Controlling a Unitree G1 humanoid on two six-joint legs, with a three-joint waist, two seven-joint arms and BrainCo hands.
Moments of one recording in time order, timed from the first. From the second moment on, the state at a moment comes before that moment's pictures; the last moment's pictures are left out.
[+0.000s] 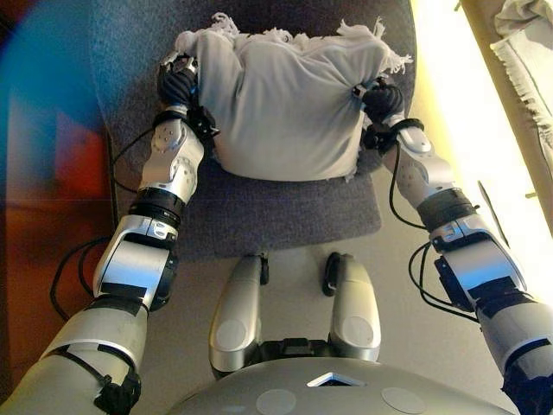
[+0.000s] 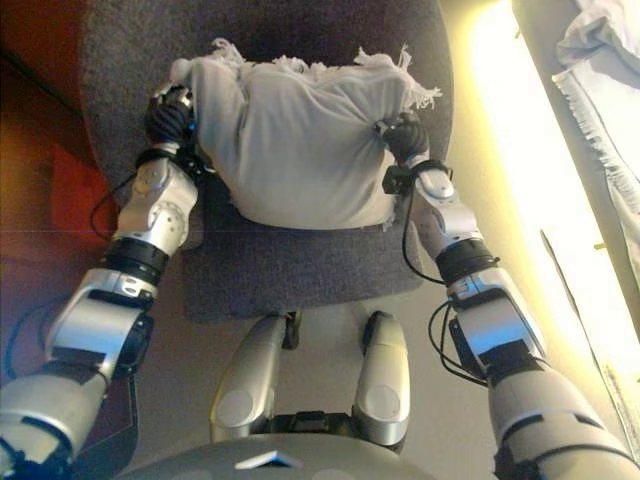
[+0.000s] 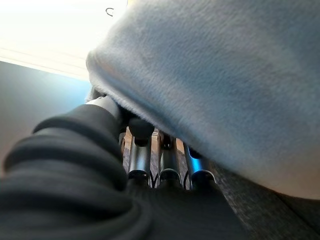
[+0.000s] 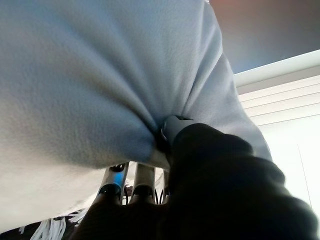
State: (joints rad) left arm -0.85 0.39 -0.21 0.73 -0.74 -0.13 0.31; right arm -0.87 -0.40 0.35 0.72 0.77 0.00 -0.07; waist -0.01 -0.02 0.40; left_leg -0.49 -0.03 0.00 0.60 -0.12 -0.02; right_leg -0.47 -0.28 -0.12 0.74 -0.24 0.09
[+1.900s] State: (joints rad) left arm -1.18 0.51 -0.37 0.94 -0.90 -0.06 0.50; right arm -1.26 -0.42 0.45 1.05 0.84 0.11 -0.03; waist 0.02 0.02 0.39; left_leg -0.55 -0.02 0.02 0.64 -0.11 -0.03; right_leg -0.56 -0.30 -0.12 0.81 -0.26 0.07
